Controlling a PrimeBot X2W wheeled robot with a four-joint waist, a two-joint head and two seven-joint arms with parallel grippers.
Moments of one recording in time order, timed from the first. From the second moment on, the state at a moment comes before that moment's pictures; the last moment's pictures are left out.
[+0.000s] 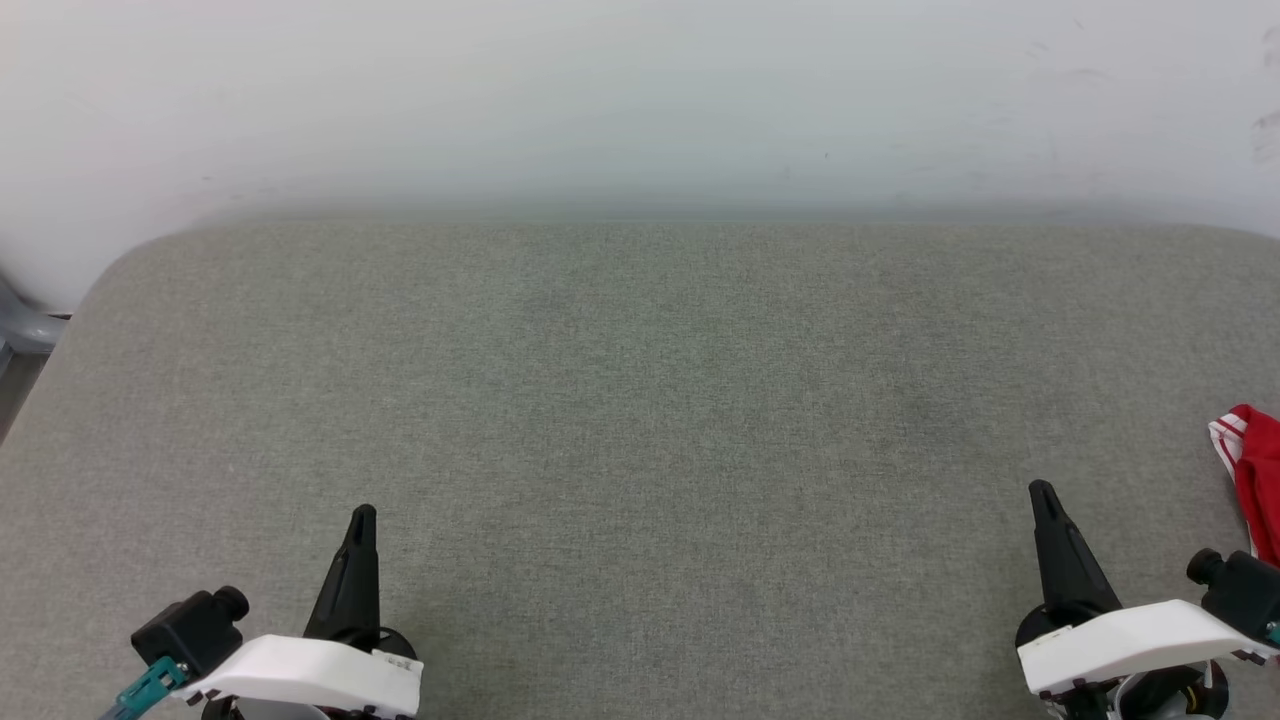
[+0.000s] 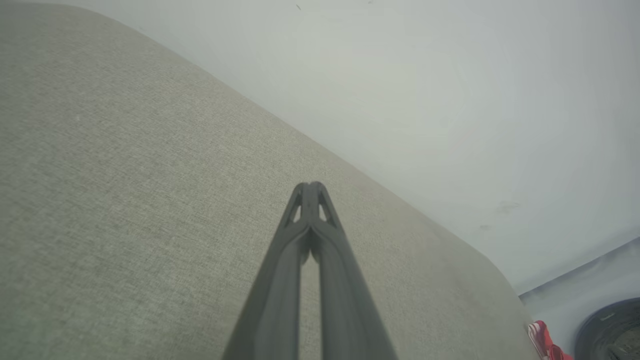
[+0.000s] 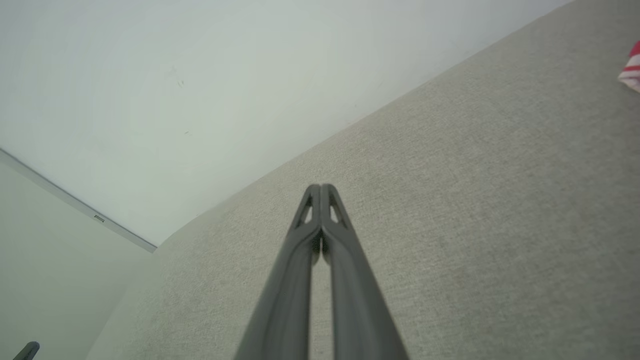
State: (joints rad) left arm 0.00 0.07 0.02 0.16 -0.69 -0.13 -0.16; right arm -0.03 -0.05 -0.04 0.18 0.66 0.13 -0.09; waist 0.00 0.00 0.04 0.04
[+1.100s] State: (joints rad) left arm -0.04 0.07 0.04 0.20 -1.14 -0.13 -0.05; right arm -0.06 -0.05 -0.07 0.21 1.11 0.13 0.00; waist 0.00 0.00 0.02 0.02
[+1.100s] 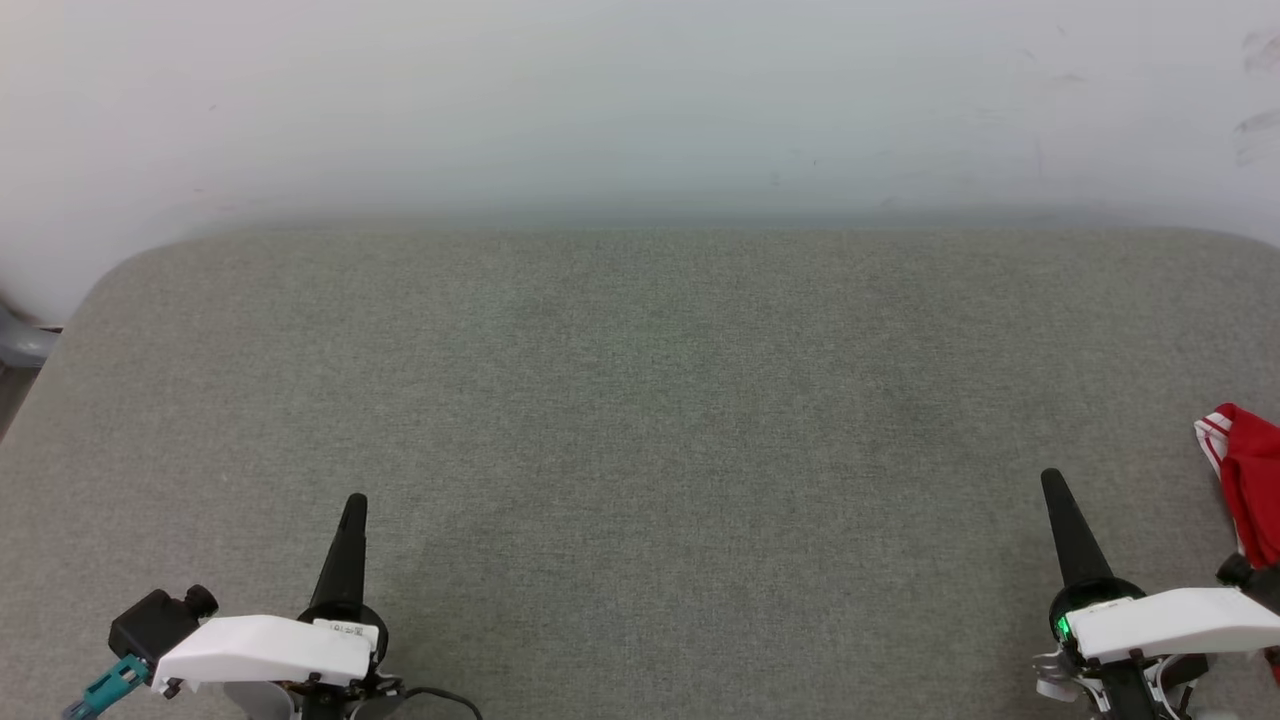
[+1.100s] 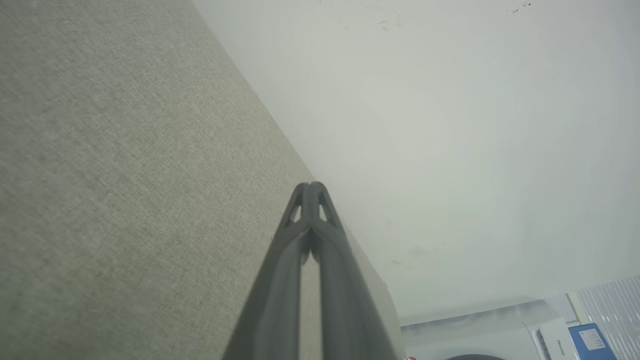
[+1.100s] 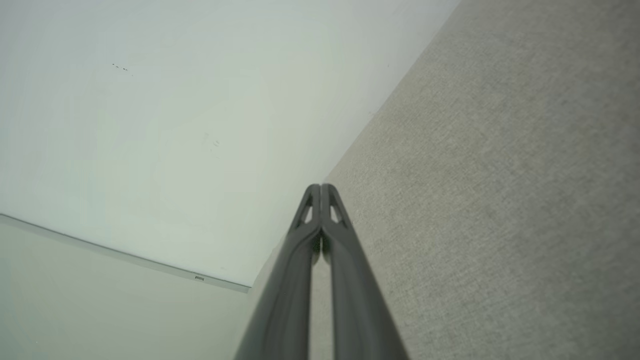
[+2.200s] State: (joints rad) left arm -0.08 0.07 0.07 0.23 -1.43 -0.13 0.04; right arm -0.08 -0.05 -0.09 0.23 1.41 0.13 0.06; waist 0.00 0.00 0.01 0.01
